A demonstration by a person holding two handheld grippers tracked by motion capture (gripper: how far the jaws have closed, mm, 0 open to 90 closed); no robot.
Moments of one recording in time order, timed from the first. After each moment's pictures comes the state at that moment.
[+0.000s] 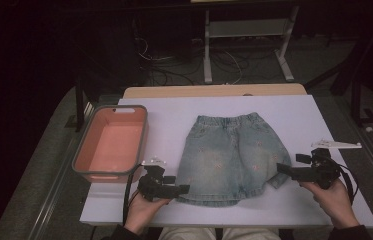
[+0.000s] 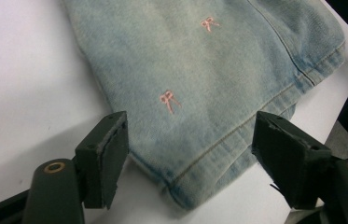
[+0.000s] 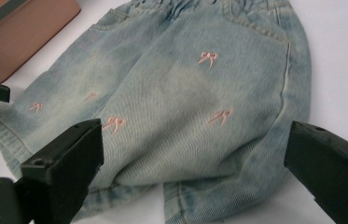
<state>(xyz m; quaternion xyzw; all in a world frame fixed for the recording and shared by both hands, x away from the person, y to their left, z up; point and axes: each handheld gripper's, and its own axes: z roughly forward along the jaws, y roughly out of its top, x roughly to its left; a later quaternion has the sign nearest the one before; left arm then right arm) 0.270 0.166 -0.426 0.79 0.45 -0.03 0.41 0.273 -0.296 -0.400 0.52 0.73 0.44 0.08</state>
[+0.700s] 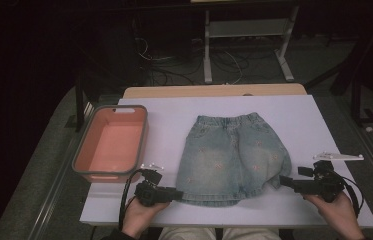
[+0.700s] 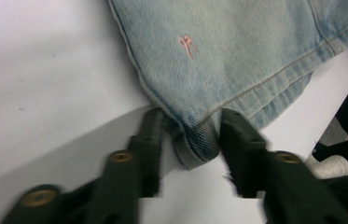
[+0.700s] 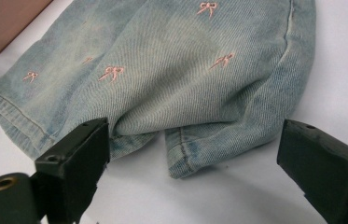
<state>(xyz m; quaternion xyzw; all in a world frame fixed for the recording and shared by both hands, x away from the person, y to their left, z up) 0.264 0.170 -0.441 0.80 0.47 -0.08 0.36 0.250 -0.300 -0.413 0.54 0.73 0.41 0.07</state>
